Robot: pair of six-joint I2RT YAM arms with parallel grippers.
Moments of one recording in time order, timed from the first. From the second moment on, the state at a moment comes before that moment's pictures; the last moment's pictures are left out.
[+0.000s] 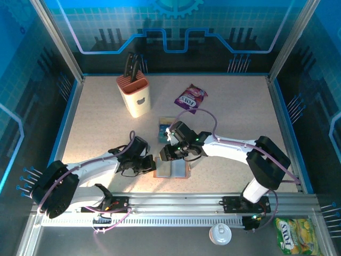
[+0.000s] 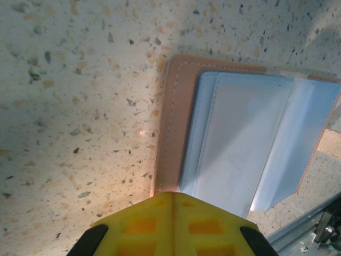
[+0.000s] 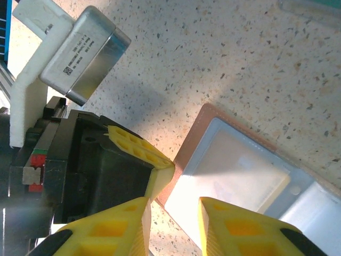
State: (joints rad) left arm -0.61 1.25 0.46 -0.31 0.37 -0.93; right arm 0.89 1.63 0.97 -0.28 -0.40 0.65
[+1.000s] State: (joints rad) left arm -0.61 1.25 0.42 -0.26 0.39 -0.93; right arm 0.96 1.75 0.91 -0.20 -0.37 0.81
